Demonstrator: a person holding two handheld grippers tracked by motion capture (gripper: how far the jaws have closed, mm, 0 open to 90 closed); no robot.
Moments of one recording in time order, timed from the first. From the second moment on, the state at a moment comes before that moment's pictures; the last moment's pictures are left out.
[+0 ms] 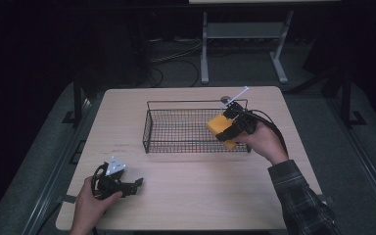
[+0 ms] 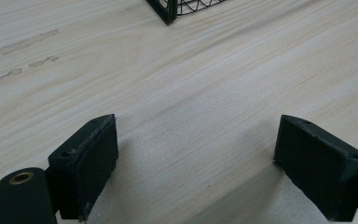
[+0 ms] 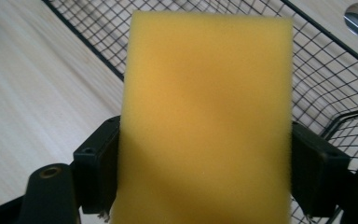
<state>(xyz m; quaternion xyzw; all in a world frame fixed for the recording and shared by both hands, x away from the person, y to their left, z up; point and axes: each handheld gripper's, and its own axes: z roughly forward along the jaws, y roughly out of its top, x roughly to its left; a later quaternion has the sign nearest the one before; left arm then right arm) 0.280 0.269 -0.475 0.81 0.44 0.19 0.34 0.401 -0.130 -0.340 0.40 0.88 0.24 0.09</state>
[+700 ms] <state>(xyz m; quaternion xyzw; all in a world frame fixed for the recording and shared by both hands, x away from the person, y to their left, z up) 0.280 0.269 -0.475 0.81 0.44 0.19 0.34 0.449 -0.138 -0.355 0.45 0.86 0.22 0.10</state>
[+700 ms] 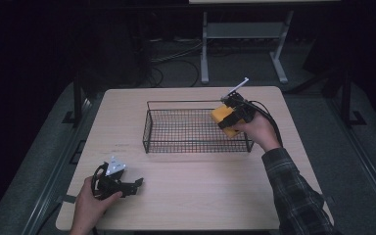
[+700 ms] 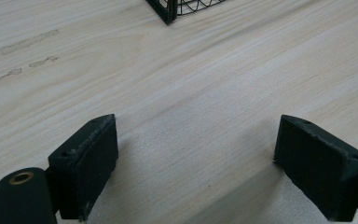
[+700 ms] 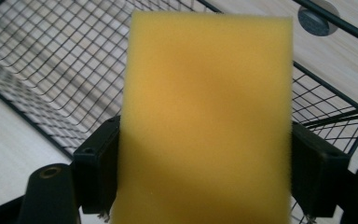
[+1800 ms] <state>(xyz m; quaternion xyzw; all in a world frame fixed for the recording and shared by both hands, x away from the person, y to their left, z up) 0.280 0.269 -0.475 0.81 0.44 0.19 0.34 0.472 -0.144 -0.404 0.48 0.85 0.19 0.08</state>
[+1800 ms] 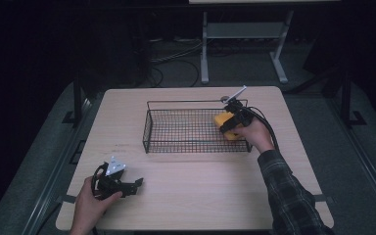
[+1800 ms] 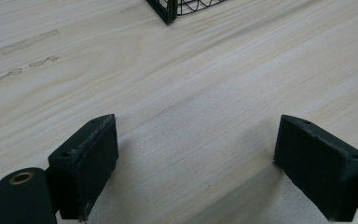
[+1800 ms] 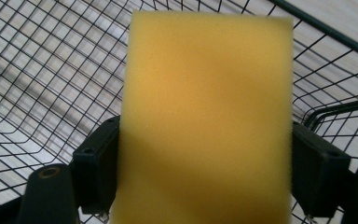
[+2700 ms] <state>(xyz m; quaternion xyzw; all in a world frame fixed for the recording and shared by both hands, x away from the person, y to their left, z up) 0.280 0.269 -0.475 0.81 0.44 0.19 0.34 0.465 -0.146 -0.397 0.48 0.85 0.20 0.08</state>
